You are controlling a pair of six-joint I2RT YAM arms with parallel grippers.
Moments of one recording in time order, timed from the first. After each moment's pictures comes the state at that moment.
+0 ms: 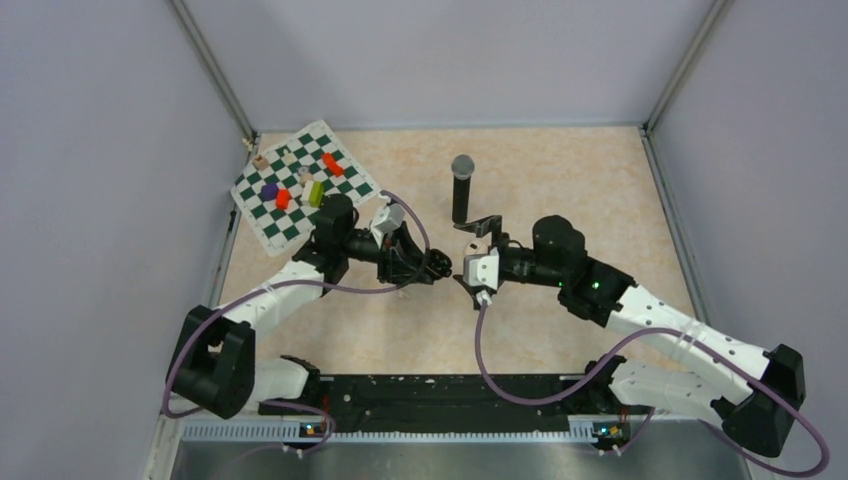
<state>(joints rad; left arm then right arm) -0.41 1.28 0.69 0.41 1.37 -0.07 0.85 0.98 0.82 -0.09 -0.42 -0.92</state>
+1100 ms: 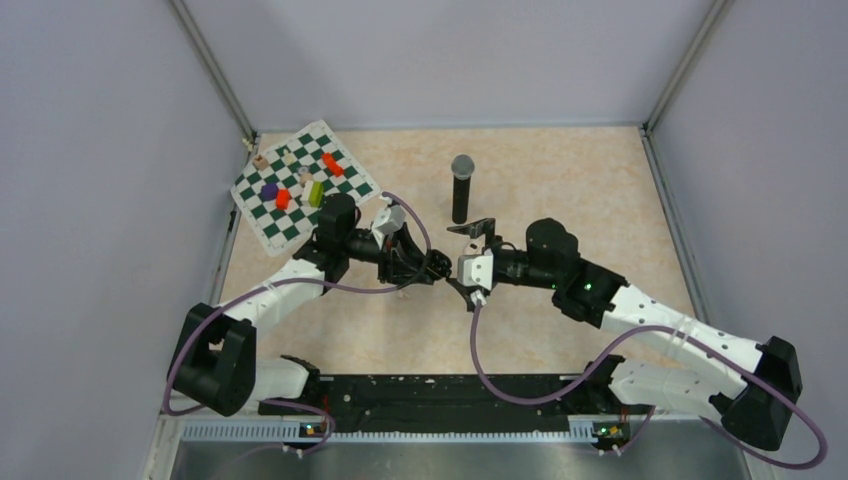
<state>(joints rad) -0.41 1.30 0.71 0.33 1.38 0.01 0.88 1.00 0.80 -0.03 -0.42 -0.88</state>
